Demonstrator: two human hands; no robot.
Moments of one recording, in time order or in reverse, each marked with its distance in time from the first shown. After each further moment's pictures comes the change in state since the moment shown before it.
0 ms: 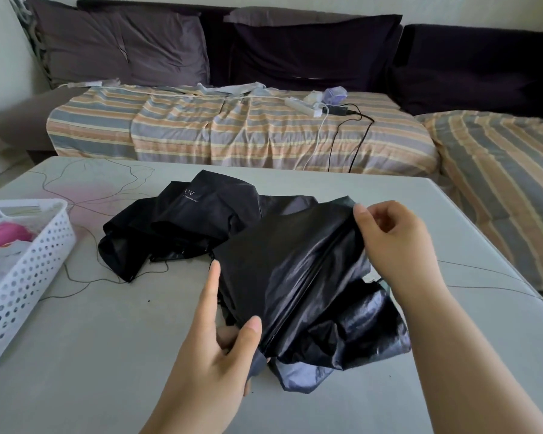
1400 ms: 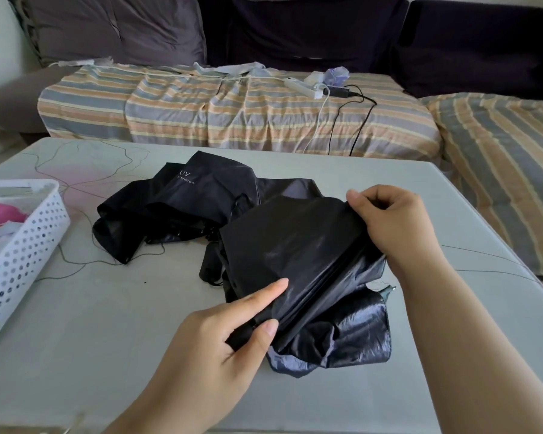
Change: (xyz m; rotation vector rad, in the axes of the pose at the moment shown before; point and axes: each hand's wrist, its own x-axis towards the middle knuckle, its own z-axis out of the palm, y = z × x) left_hand 0.000 -0.002 -0.006 0.433 -0.133 0.394; right_hand 0.014 0.014 0.003 0.114 -0.073 0.015
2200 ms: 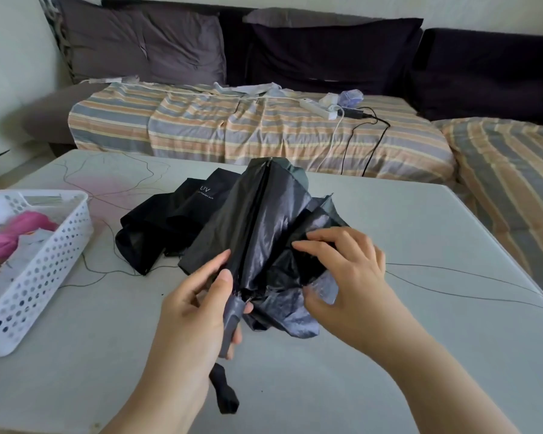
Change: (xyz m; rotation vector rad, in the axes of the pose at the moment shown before) left_hand 0.028 -0.004 -0.015 -0.642 0.470 -0.503; right_hand -0.058 0.003 0.036 -0.526 -0.220 -0.679
